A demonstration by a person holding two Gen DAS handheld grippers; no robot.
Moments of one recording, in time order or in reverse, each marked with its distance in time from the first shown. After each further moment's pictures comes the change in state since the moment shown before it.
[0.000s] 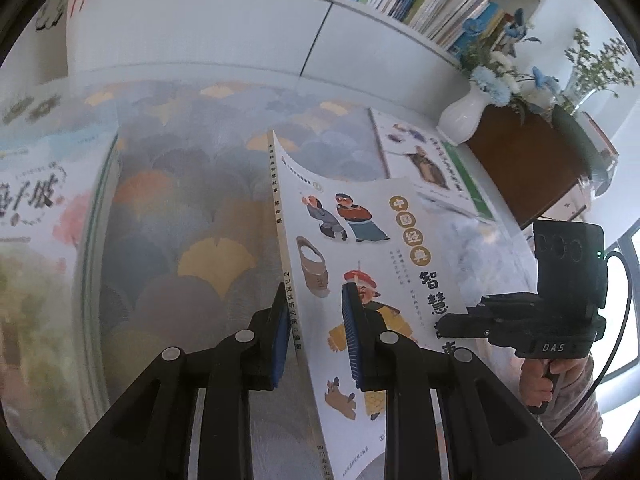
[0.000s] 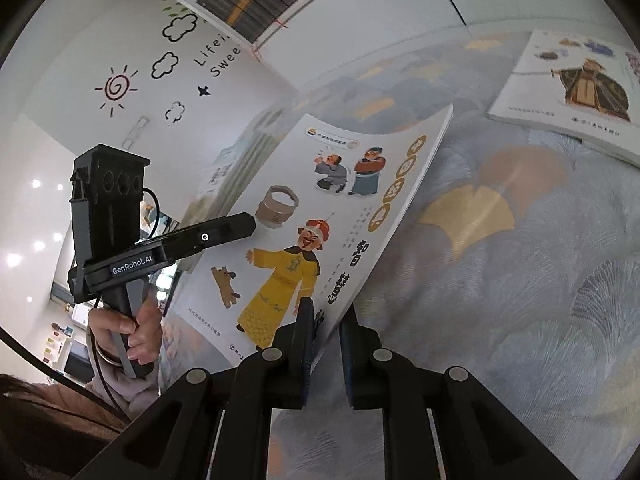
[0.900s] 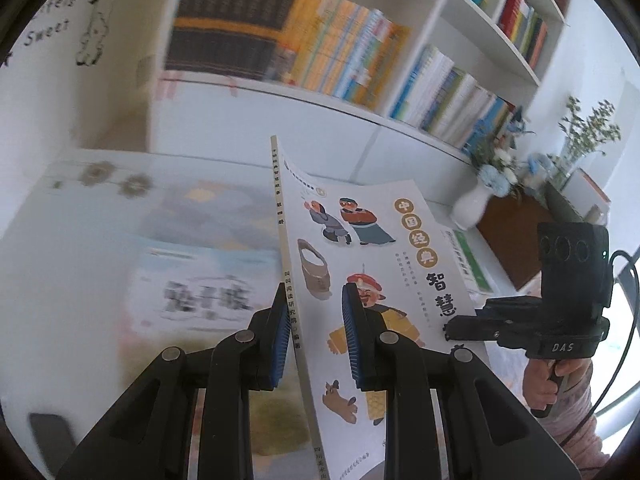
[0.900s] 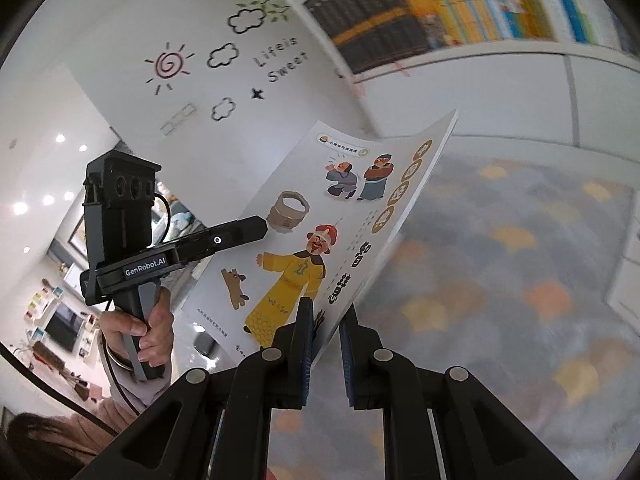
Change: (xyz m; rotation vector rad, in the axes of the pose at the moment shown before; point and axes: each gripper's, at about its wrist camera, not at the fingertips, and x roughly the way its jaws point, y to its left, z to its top) left arm -0.153 0.095 0.036 -0.037 -0.236 0.071; right arm 0.046 0.165 0.088 -0.218 -0.055 0.042
